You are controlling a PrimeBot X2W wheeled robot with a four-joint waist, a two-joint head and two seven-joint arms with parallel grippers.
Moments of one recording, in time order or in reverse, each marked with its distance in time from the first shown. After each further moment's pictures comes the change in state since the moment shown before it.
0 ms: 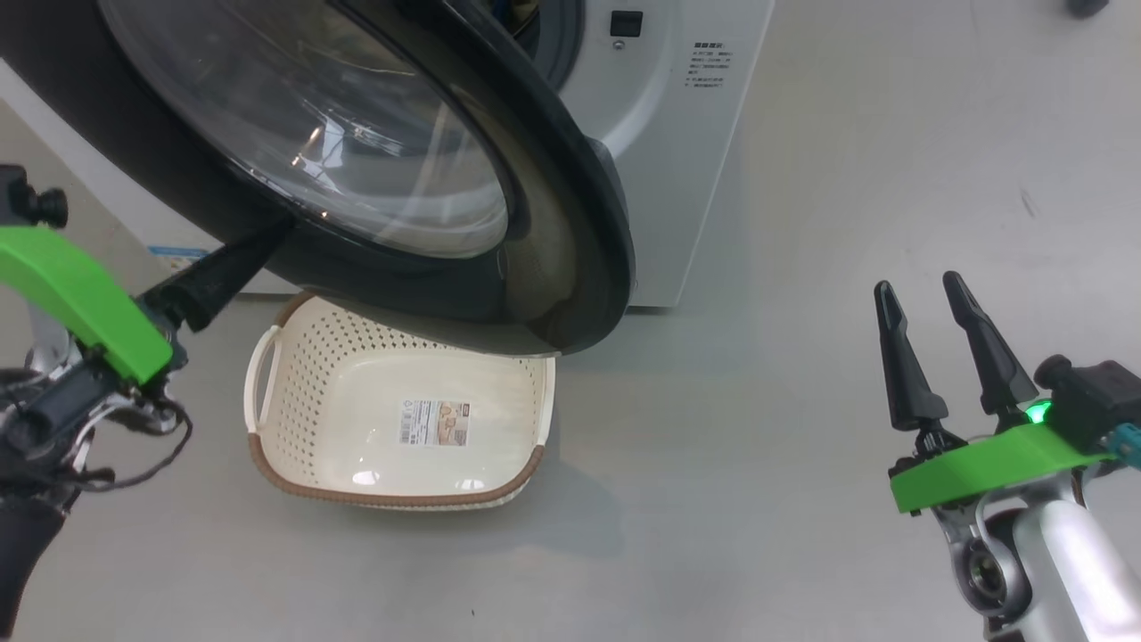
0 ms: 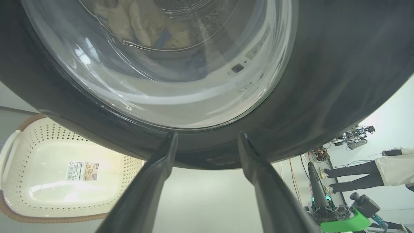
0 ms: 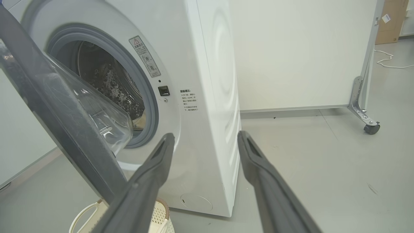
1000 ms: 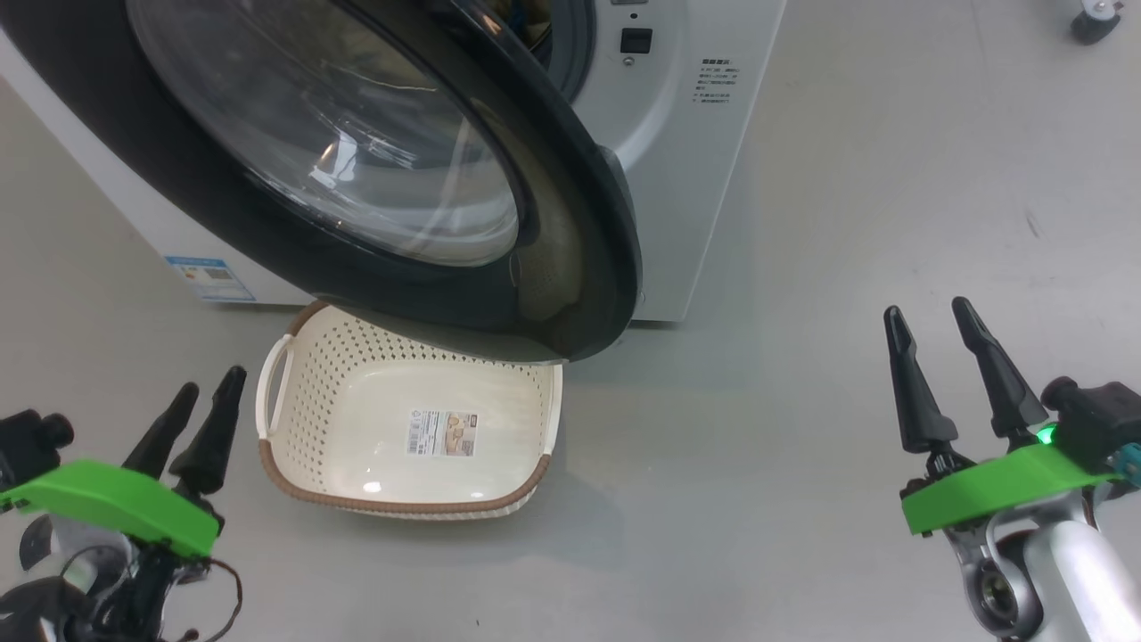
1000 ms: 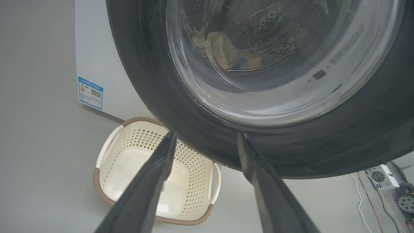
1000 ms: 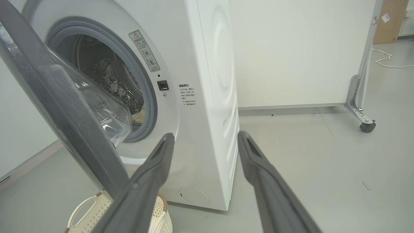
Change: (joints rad) left arm 0.265 0.011 -0.185 0.138 0.180 0.000 -0.658; right arm 0.043 -0.021 -0.005 0.003 0.001 0.000 0.000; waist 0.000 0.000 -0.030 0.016
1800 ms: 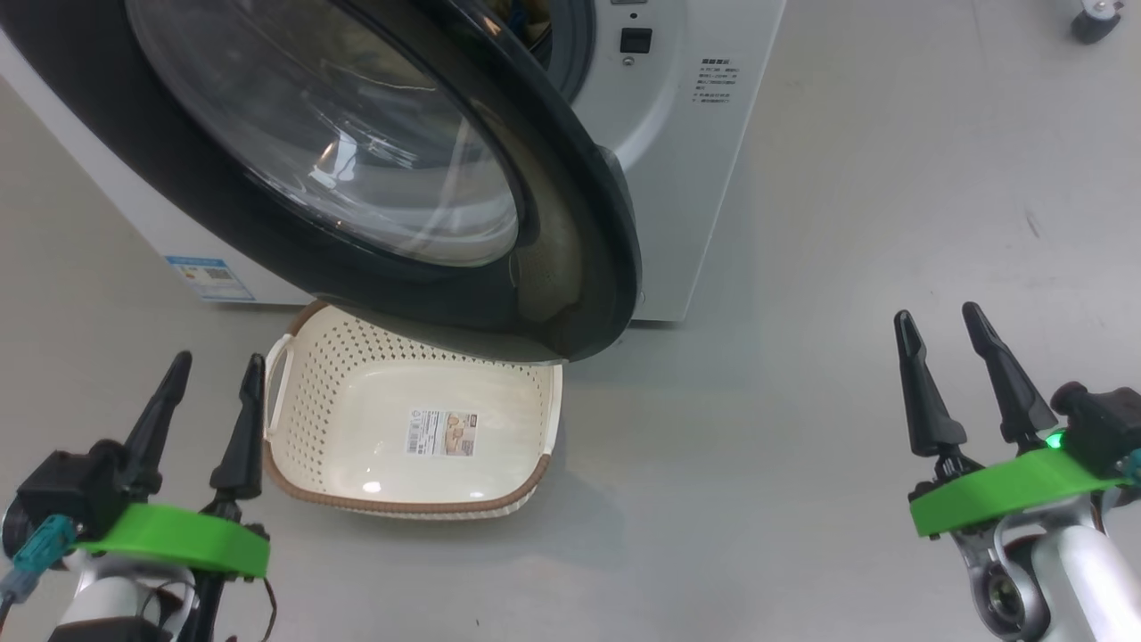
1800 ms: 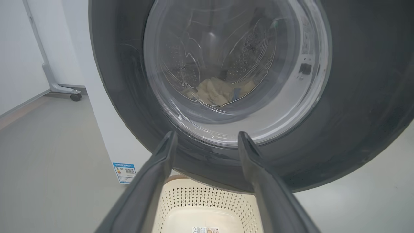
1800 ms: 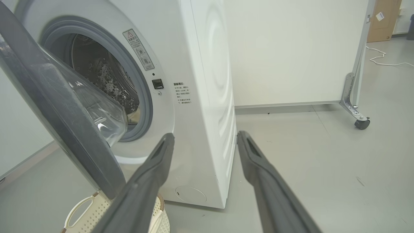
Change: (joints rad) left arm 0.178 -0.297 0.425 -0.059 0.879 -0.004 -0.070; right arm 0.013 0.000 -0.020 0.001 0.000 0.000 0.000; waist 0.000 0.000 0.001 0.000
